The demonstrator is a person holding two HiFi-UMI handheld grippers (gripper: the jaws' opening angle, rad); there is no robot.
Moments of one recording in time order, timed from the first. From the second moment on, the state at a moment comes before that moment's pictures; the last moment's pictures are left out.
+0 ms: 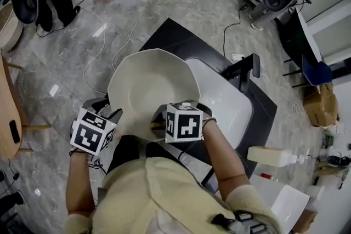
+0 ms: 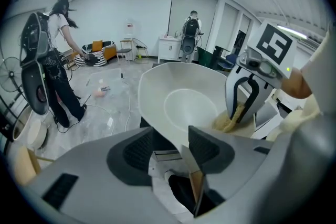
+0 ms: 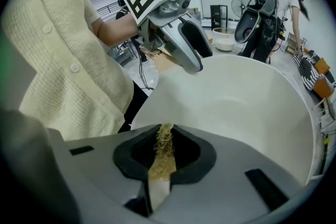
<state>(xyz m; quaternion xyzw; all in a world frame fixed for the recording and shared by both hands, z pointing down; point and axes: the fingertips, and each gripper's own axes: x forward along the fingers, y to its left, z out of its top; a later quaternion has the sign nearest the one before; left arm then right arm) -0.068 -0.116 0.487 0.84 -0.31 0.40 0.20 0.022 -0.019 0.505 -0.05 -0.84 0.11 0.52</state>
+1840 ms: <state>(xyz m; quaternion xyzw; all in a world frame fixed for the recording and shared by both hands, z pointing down) -0.069 -0.115 0.487 0.84 -0.31 0.39 0.20 0.089 -0.211 0.483 0.32 -0.73 -0.25 0.55</state>
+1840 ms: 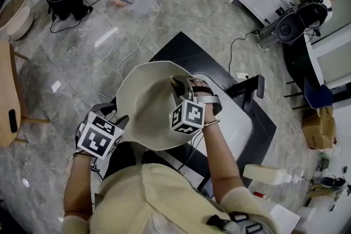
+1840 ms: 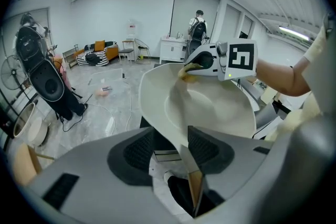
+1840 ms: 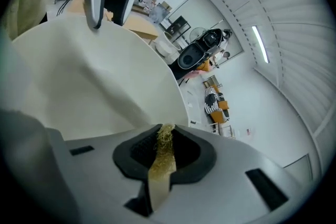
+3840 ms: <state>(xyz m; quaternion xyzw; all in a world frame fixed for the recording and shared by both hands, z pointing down) -0.073 -0.115 0.485 0.84 -0.33 0.37 0.22 -0.018 -0.184 0.500 0.32 -0.87 -0.07 0.37</state>
